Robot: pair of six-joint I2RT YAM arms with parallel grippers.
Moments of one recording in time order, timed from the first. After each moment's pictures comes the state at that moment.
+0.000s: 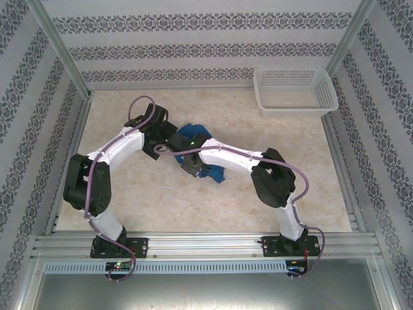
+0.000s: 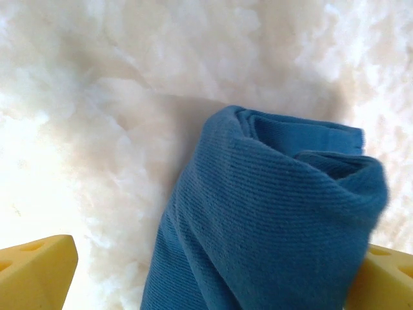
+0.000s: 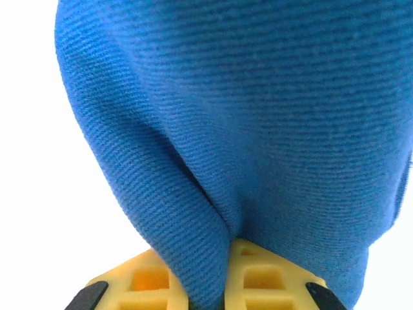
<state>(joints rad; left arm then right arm) -0.30 1.70 1.27 -0.64 0.02 -1.28 0.91 2.06 1.68 -0.98 0.22 0.09</state>
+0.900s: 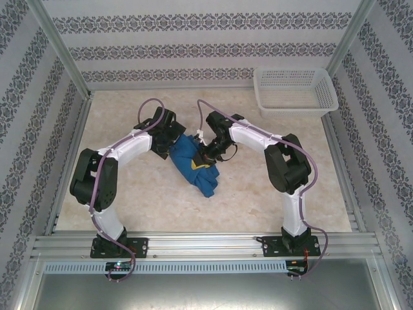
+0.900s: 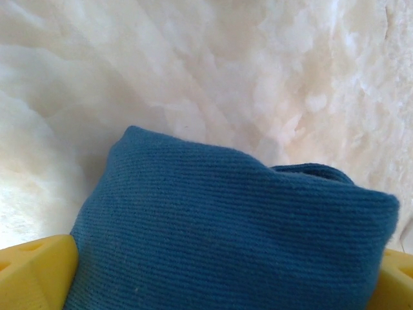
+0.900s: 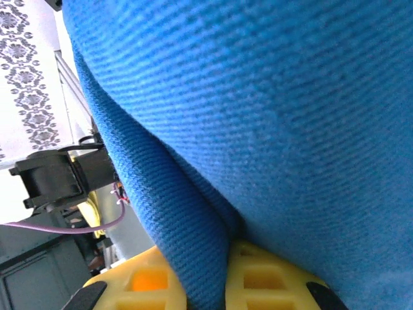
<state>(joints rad) -0.36 1.77 1.23 -0.47 0.04 -1.31 0.55 2.06 1.57 -0.94 -0.90 0.26</state>
